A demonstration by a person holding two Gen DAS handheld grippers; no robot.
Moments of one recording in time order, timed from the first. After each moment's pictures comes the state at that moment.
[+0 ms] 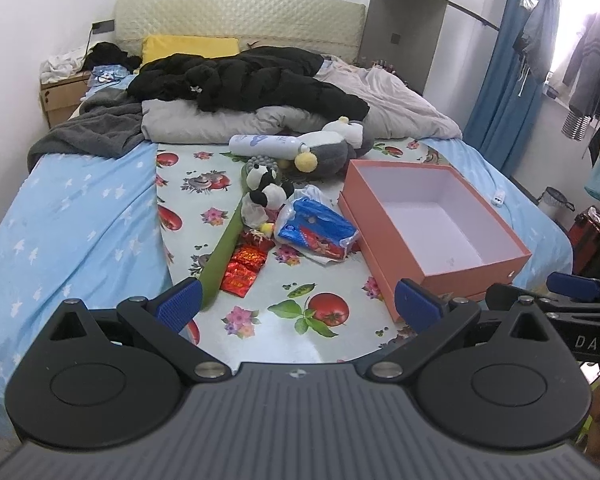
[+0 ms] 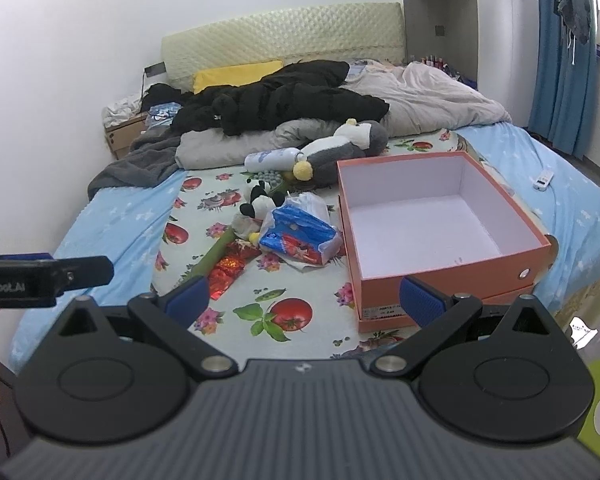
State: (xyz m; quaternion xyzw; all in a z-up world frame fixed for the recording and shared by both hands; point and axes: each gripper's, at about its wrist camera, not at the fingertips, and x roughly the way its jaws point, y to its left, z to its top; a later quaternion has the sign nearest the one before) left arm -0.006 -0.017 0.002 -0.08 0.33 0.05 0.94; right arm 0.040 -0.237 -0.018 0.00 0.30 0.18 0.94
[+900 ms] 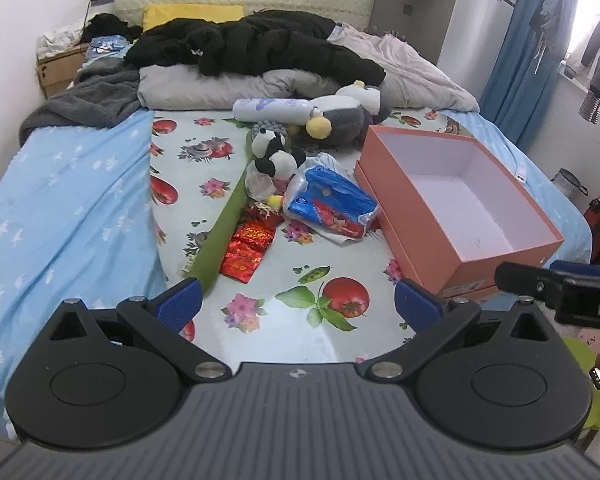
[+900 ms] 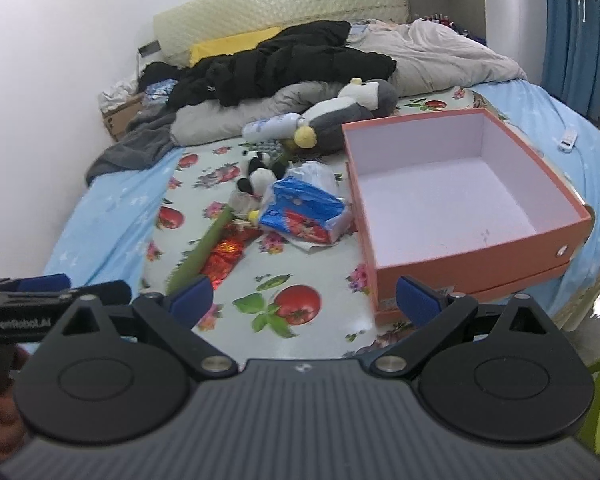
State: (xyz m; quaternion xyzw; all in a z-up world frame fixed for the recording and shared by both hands) left arm 0.062 -0.001 -0.049 -0.09 0.38 0.06 0.92; right arm 0.100 -0.228 -0.053 0.02 0.36 0.19 0.91
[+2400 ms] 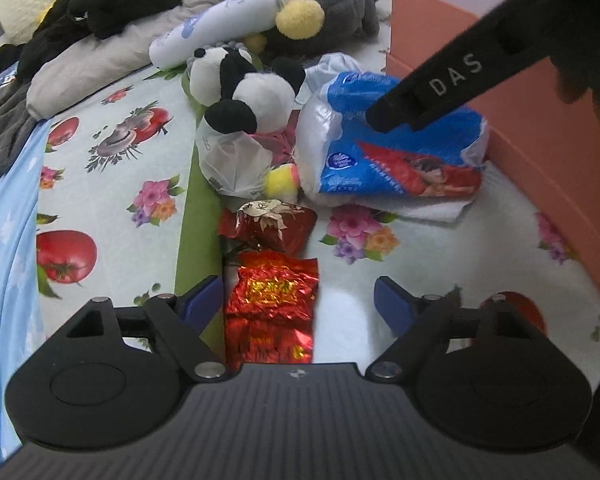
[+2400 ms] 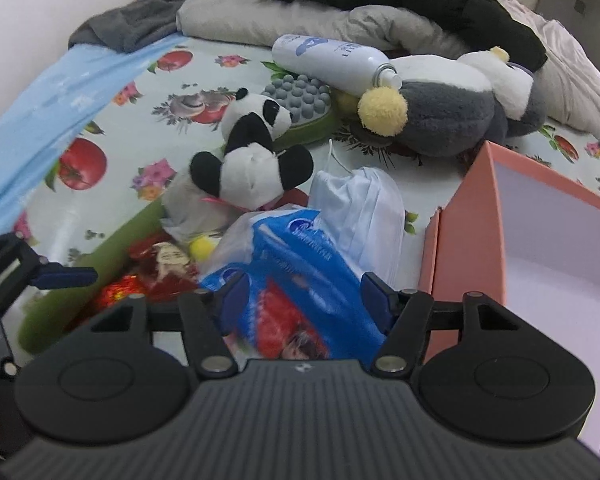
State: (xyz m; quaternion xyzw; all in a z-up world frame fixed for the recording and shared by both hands) left arm 0.302 0.054 -0.245 0.08 0.48 -0.03 0.87; right arm 0.375 -0.073 -0.181 -0.19 0.43 0.27 0.84
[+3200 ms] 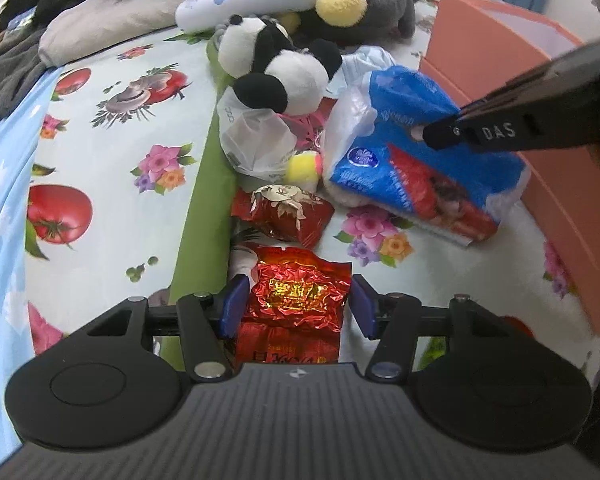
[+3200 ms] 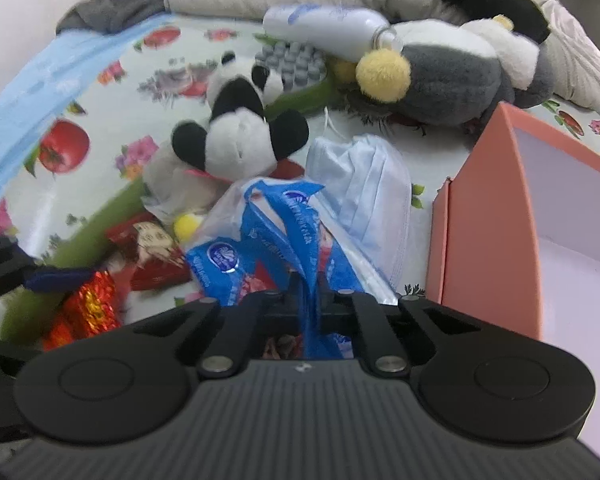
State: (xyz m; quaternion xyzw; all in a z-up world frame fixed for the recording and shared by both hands) left arm 0.307 0.075 -0.246 -0.01 0.50 -0.01 0.87; right arm 0.381 -0.070 -0.207 -0.18 0.45 0.26 0.83
